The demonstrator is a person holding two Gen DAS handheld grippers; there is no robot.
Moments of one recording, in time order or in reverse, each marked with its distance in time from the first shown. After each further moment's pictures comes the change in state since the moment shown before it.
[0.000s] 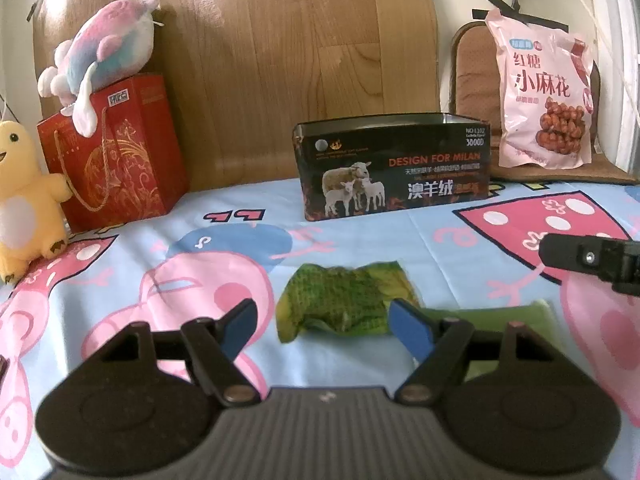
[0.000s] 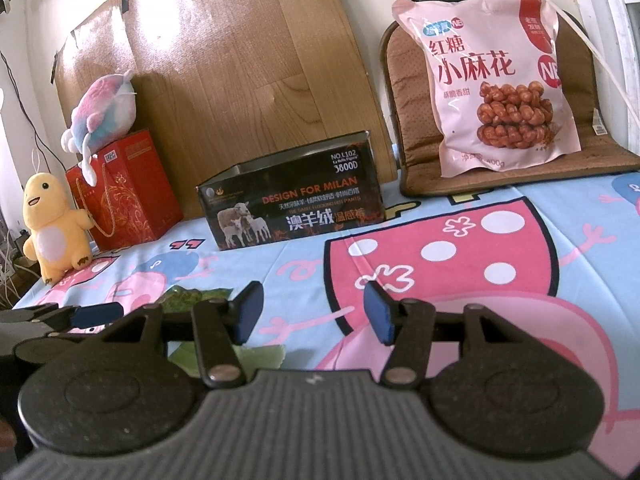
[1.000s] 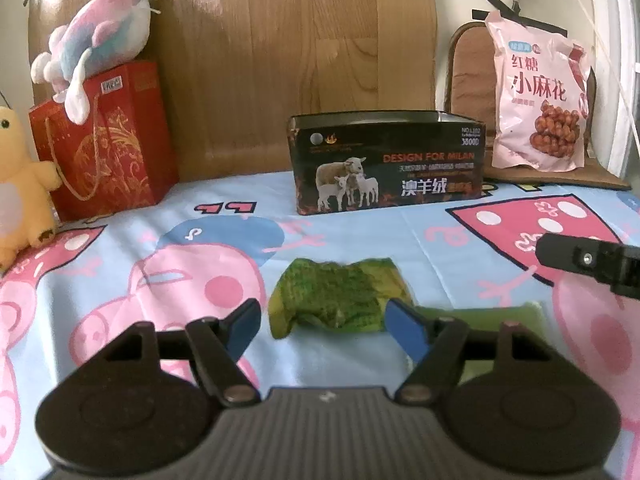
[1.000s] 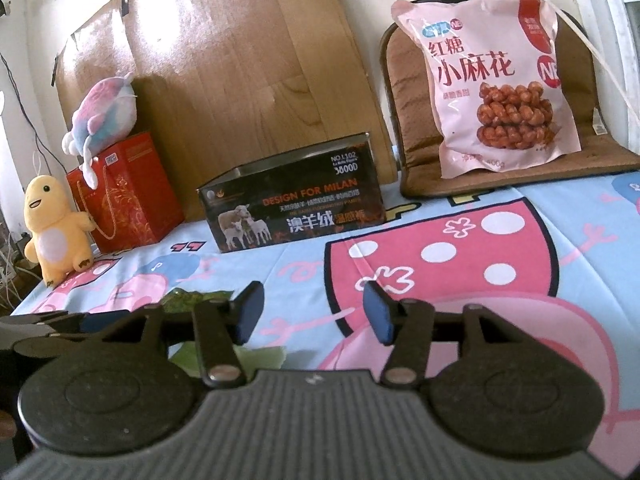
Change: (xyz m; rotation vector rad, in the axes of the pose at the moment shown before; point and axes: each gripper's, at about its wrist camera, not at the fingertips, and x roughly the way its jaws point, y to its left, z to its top) left arm 0.000 0.000 -0.001 -0.026 0.017 -0.024; right arm 0.000 -0.002 0.000 0.002 -0.002 0.006
